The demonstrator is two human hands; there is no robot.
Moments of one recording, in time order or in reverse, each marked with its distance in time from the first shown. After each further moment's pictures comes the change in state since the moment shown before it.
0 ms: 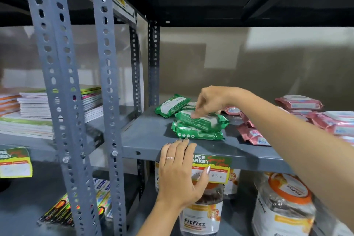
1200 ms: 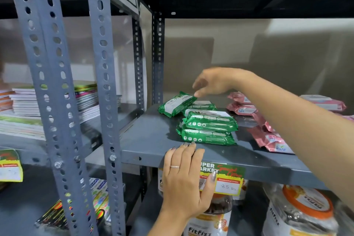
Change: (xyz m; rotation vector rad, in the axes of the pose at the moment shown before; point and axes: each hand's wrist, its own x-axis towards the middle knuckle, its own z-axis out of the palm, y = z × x) left_hand 0.001 -0.005 0.013 -0.015 0.105 0.018; right_hand 0.050 0.009 -0.028 -0.188 0.122 -0.082
